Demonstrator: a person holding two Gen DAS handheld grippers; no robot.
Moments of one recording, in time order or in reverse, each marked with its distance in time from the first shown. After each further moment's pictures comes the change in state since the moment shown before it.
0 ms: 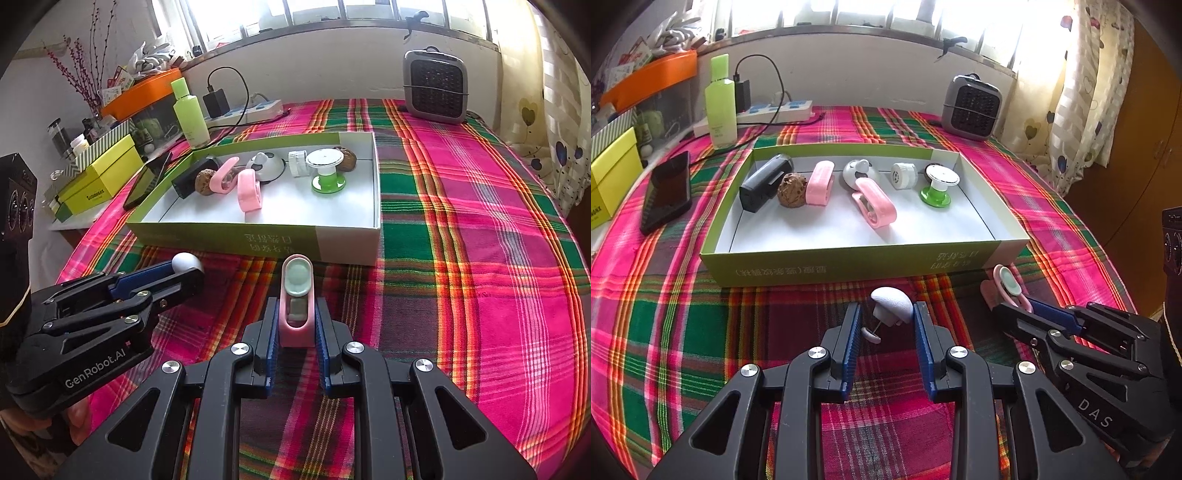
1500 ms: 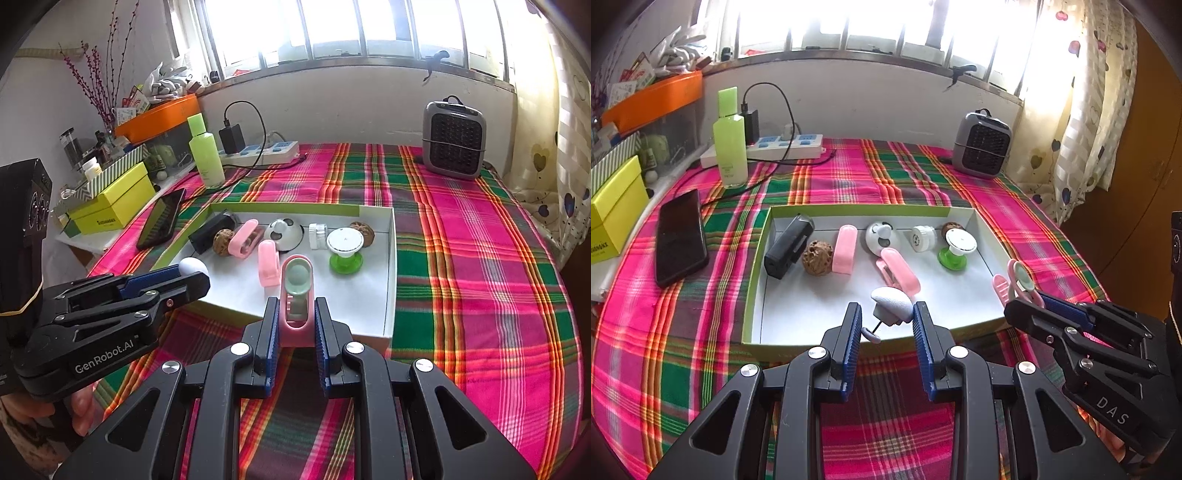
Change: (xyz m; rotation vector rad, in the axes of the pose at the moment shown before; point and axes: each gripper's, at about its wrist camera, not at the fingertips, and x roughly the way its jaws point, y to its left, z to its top) left arm -0.010 0.023 0.049 -0.013 -0.064 -0.003; right arm -0.010 0.014 0.050 -0.057 -0.098 0.005
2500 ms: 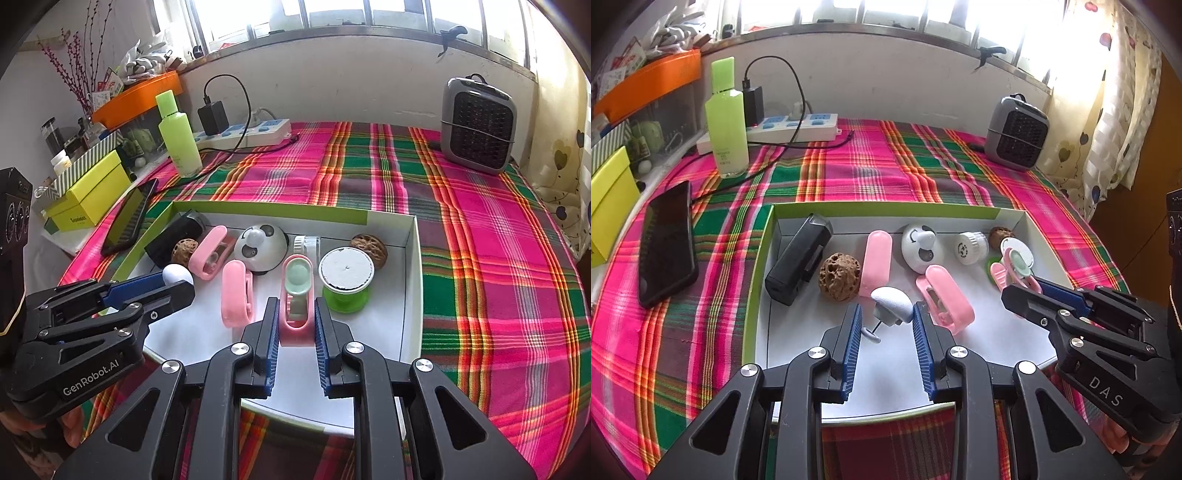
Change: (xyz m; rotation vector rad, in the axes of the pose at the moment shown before) left arm 0.054 0.022 0.022 -0.016 0.070 0.045; right arm 0.067 -0.017 0.029 -0.005 0.093 -0.005
